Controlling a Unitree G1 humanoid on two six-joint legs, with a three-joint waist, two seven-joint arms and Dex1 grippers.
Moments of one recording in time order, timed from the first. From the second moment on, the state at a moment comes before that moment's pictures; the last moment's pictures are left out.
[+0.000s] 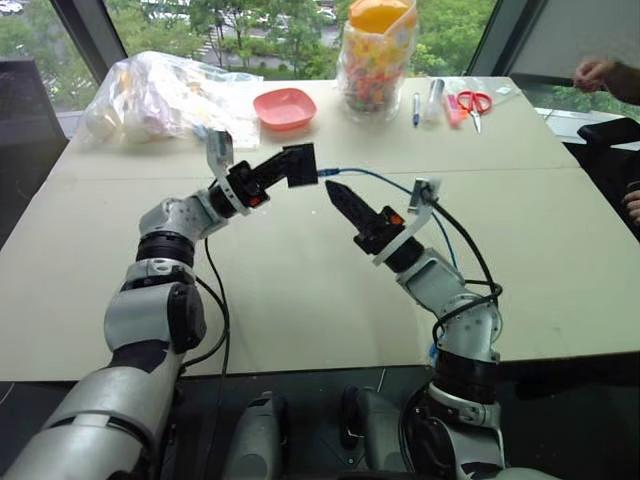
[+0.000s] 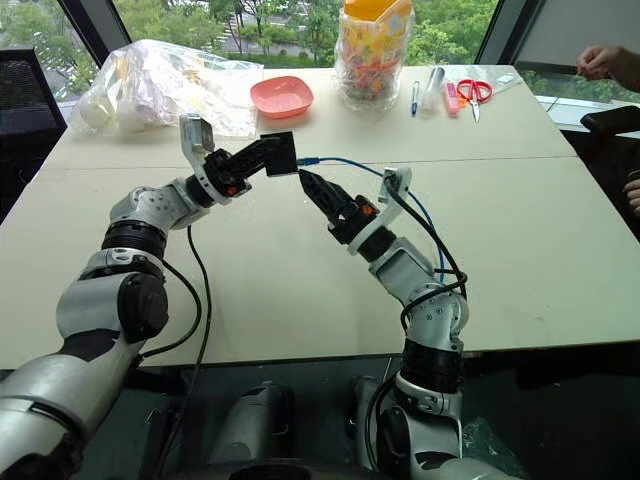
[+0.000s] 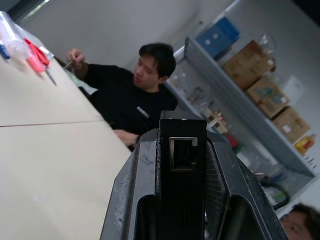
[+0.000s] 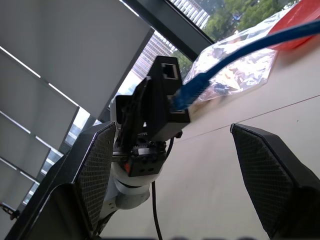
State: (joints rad) left arm -1.09 0.30 0.40 0.97 -0.61 0.81 -1.26; right arm -0.44 0.13 -0.29 -0.23 0.90 0.85 0.30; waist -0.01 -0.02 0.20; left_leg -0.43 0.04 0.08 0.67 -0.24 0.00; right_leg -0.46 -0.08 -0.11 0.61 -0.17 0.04
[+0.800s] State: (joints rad) left arm -0.97 0.22 0.38 0.70 -0.73 0.96 -1.15; right arm -0.45 0.08 -0.26 -0.20 0.99 0.78 0.28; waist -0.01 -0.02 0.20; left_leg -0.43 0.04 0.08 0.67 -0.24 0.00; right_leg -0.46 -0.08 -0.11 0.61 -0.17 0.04
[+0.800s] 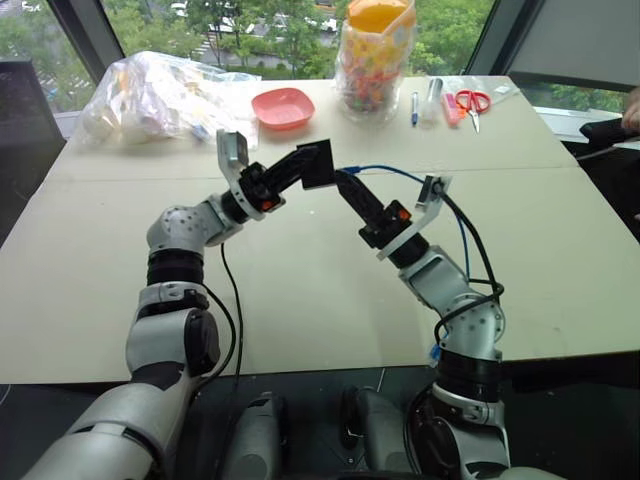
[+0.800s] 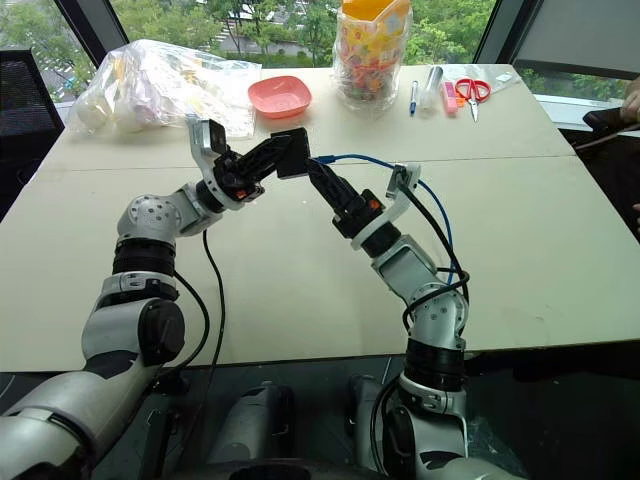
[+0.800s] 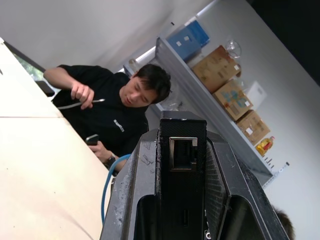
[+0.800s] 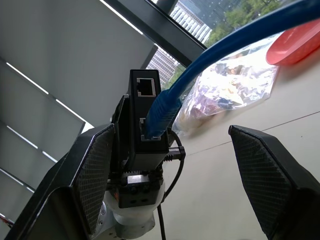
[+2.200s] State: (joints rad) left arm -0.92 0.32 0.36 0.70 -0.63 0.61 -0.98; right arm -0.97 -0.47 -0.33 0.10 0.95 0.71 0.35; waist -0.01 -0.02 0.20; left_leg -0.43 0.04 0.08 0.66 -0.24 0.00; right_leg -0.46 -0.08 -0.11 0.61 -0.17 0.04
